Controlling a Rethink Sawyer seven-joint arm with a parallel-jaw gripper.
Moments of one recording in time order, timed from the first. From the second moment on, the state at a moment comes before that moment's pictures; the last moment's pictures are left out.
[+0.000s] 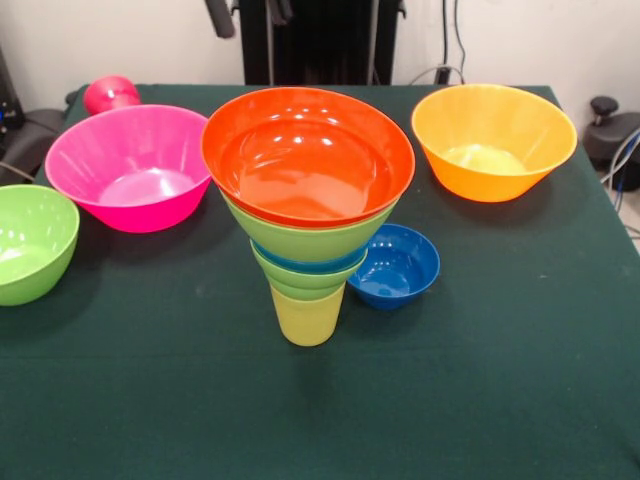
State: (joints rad) arm 0.15 0.04 -1.42 1.05 -1.16 -1.43 4.41
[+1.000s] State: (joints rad) arm 0.35 0.15 -1.48 1.19 -1.12 -1.40 4.42
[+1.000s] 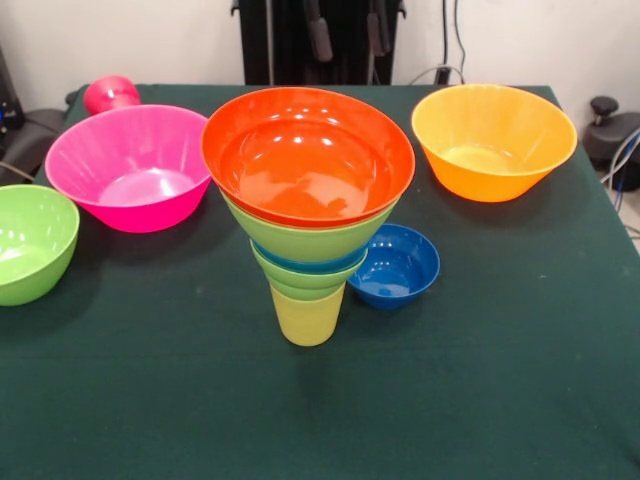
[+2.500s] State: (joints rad) arm 0.57 0.04 -1.18 1.56 -1.19 -0.93 4.47
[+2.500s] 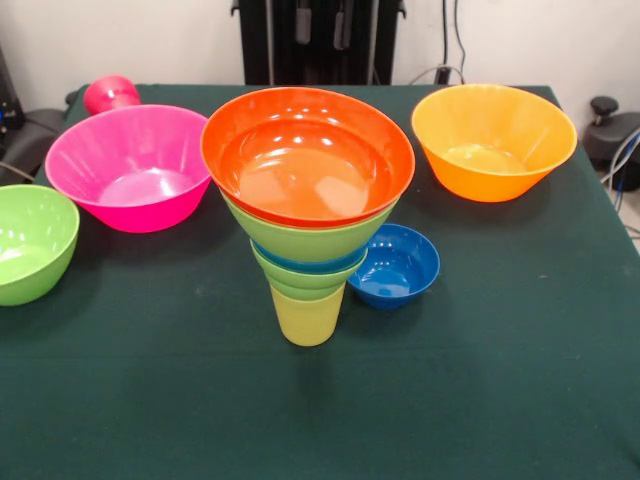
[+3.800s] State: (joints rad) arm 0.47 -0.24 -0.72 1.62 -1.38 -0.39 4.47
